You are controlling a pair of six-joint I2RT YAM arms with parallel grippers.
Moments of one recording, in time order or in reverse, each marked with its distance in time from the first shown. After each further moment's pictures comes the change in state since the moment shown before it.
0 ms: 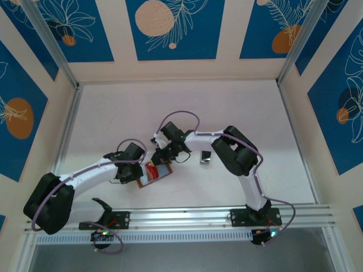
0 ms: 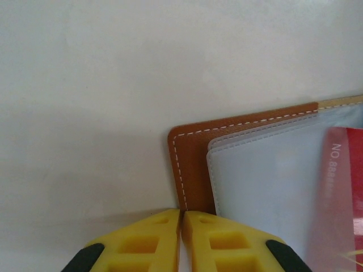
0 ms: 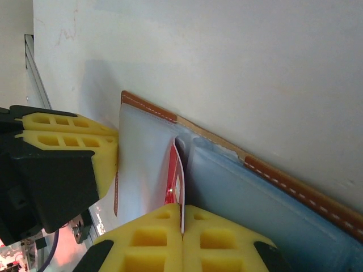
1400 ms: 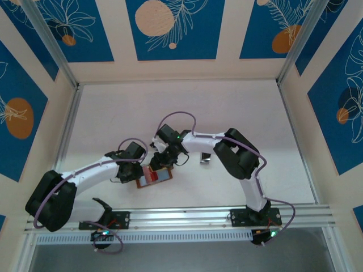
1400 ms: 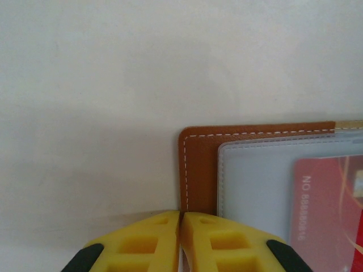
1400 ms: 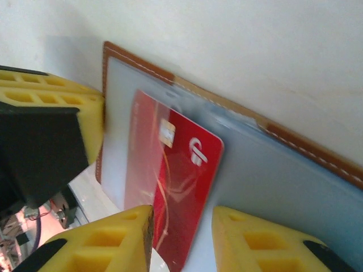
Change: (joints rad) left arm 0.000 0.036 0.006 -0.002 0.002 0.022; right arm 0.053 -0.045 0.048 -0.231 0.122 -0.012
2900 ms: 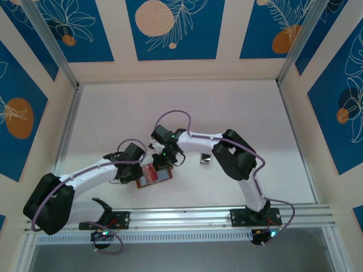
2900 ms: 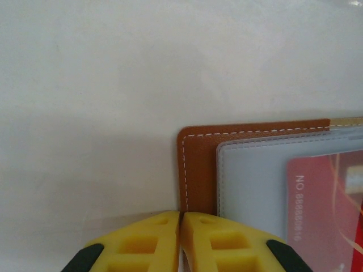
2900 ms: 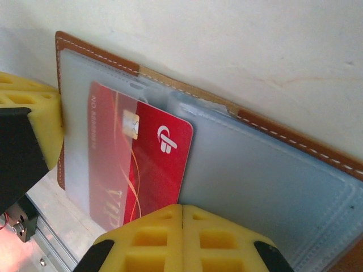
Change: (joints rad) left arm 0.000 -0.033 -0.032 0.031 0.000 0.000; right arm 0.043 0.025 0.098 -0.153 0.148 -0.025
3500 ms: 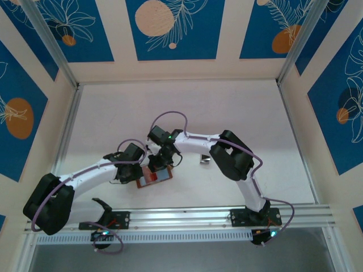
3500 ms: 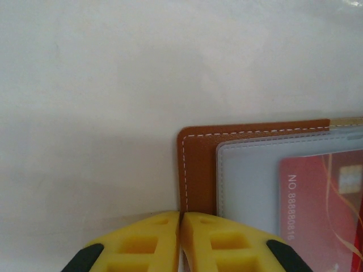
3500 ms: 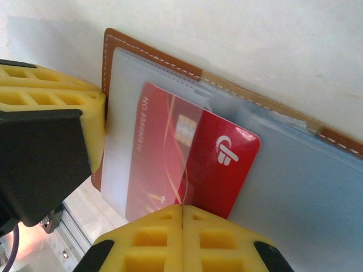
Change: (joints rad) left arm 0.000 -0.001 -0.002 0.002 0.000 0.000; right arm 0.019 0.027 0.039 0.006 -0.059 0.004
